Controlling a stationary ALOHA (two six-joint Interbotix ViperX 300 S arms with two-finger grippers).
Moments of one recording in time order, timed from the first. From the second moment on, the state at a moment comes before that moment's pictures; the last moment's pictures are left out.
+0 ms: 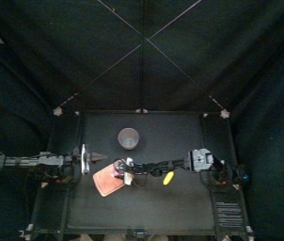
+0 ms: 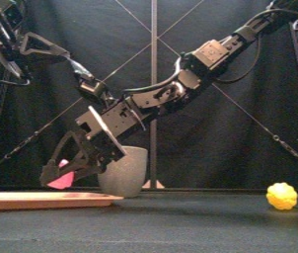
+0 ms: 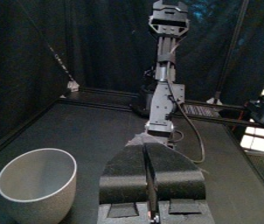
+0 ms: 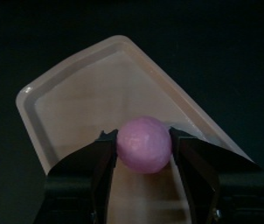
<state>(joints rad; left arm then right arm) 0.10 -0.96 1.29 -0.08 -0.38 0.00 -0.02 0.57 0.10 0.08 -0.14 0.02</state>
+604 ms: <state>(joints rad) 0.10 -0.96 1.30 -0.08 -0.38 0.00 -0.02 0.56 0.14 0.09 -0.21 0.02</state>
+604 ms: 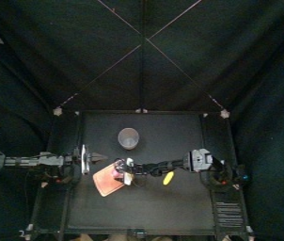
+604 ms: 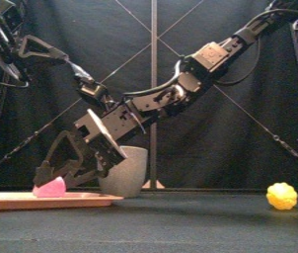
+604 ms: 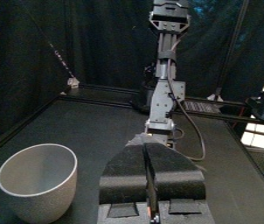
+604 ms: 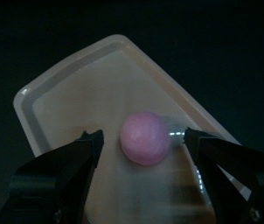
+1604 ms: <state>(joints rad) 0.10 -0.96 1.35 -0.08 -0.38 0.00 -0.21 -0.40 1.06 0.10 -0.59 0.02</state>
